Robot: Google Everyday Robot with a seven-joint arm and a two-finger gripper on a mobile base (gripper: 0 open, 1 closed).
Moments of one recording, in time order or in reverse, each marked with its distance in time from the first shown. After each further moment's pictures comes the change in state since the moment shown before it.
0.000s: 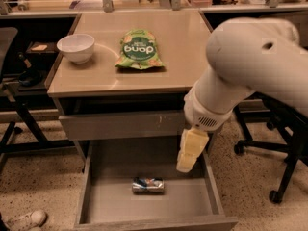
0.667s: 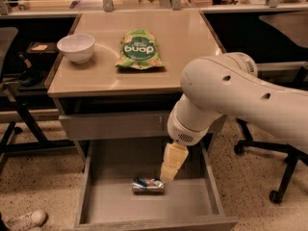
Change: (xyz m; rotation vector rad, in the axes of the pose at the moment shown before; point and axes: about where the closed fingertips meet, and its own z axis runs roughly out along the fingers) arm -0.016 0.011 0.068 -0.029 -0.003 0.045
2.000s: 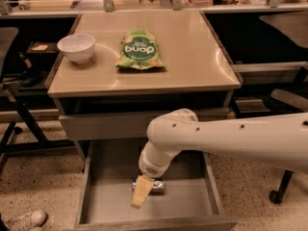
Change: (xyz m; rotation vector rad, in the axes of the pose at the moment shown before) arm -0.026 0.040 0.177 -0.168 -0.050 0.057
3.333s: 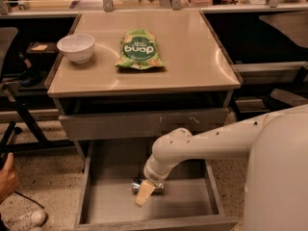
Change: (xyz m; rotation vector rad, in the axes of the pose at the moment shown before) arm 0.036 -0.050 0.109 0.020 -0.013 0.118
